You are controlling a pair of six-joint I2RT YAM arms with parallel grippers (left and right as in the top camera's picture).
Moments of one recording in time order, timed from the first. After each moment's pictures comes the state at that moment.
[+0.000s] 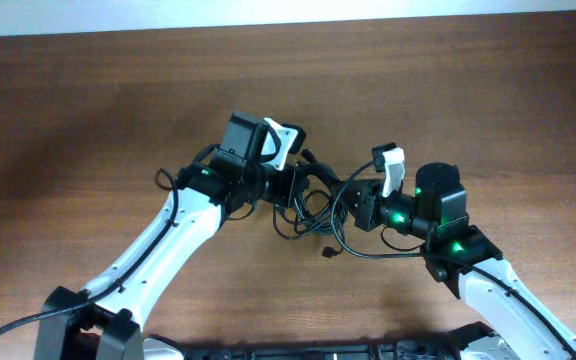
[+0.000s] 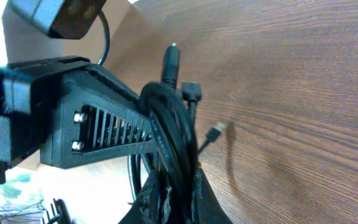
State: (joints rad) left arm -0.46 1.53 1.07 -0.49 0.44 -0.26; right arm 0.31 1.14 0.49 0.14 -0.62 0.47
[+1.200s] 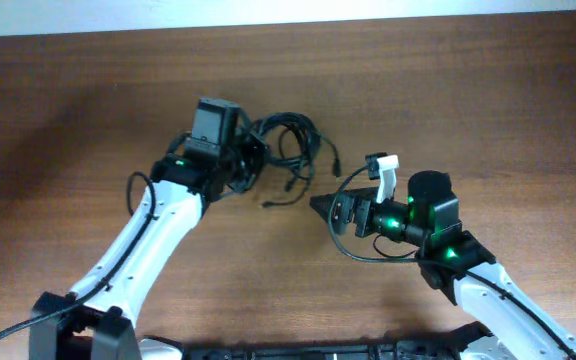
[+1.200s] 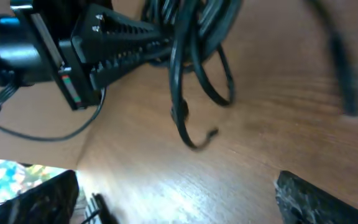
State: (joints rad) left arm -0.35 1.53 1.09 -0.46 0.26 -1.29; right arm 0.37 1.14 0.46 0.22 -0.63 0.67
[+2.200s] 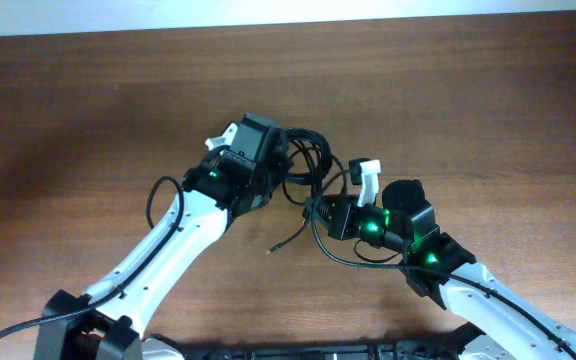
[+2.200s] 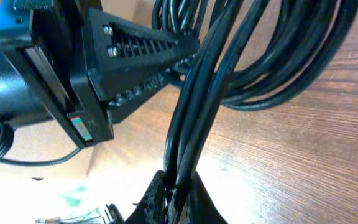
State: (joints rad) left arm -0.51 1.53 1.09 -0.51 -0.01 -1.25; right arm 0.52 1.18 0.45 0.30 -0.50 0.83
